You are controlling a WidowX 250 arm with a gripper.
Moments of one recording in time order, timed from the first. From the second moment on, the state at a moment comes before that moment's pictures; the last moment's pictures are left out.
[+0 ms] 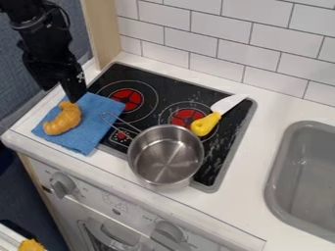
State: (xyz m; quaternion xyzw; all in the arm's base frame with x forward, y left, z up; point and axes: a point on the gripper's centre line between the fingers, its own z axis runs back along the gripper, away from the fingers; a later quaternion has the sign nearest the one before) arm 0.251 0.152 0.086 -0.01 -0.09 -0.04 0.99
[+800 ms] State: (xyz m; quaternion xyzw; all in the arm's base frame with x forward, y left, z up) arm 0.229 0.043 0.127 -0.03 -0.14 -0.18 0.97
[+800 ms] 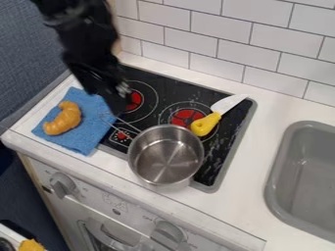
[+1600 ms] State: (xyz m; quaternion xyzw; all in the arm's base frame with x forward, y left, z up) arm 0.246 -0.062 0.036 0.02 -0.04 -0.14 0.99
